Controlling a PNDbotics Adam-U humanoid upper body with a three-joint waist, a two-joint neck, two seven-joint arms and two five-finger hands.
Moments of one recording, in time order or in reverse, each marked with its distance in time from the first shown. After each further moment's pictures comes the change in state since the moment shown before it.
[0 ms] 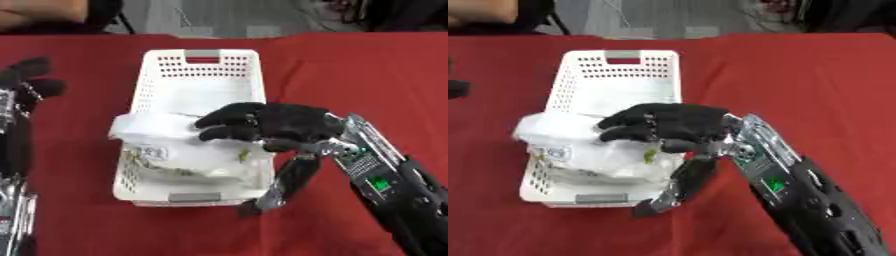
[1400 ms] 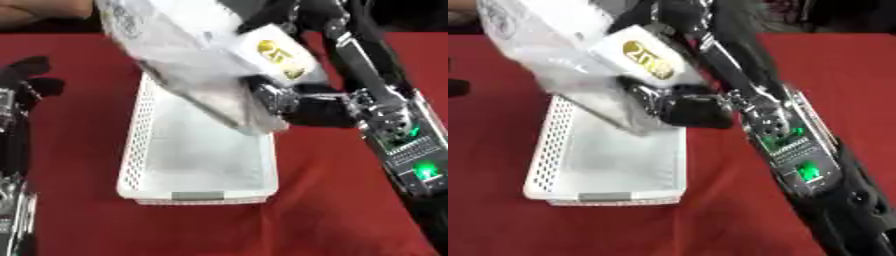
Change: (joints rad) left arm 0.000 0.000 0.002 0.000 -0.003 0.000 0.003; right arm -0.030 -0.025 0.024 -0.159 -0.152 0.138 -0.445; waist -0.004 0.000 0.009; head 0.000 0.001
